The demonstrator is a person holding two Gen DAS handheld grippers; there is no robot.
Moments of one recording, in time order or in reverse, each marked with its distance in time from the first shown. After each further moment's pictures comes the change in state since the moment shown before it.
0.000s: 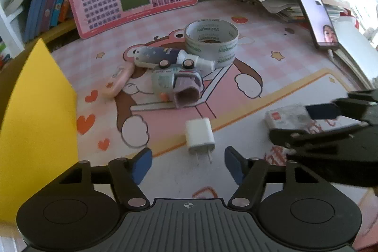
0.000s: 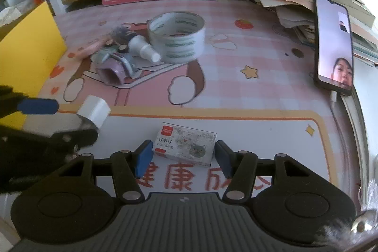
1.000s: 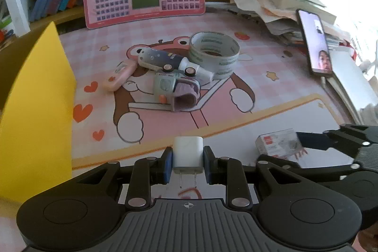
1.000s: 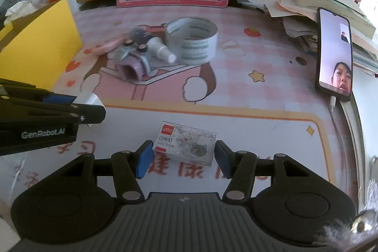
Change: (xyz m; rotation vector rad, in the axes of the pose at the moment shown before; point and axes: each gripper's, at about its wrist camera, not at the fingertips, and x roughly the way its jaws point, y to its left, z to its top) left arm -0.025 0.013 -0.011 -0.147 -0.041 -0.087; right arm -0.018 0.020 -0.014 -0.055 -0.006 0.024
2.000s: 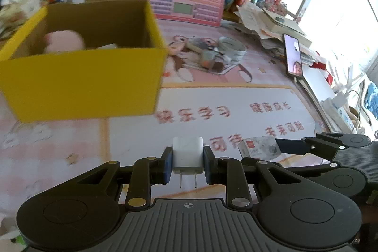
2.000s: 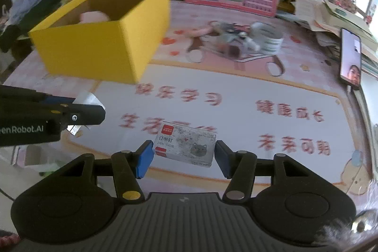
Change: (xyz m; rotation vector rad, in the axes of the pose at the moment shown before) left arm -0.147 0.117 -0.126 -0.144 -0.072 -0.122; right arm -0.091 0.149 -0.068 -0.088 -0.022 0.046
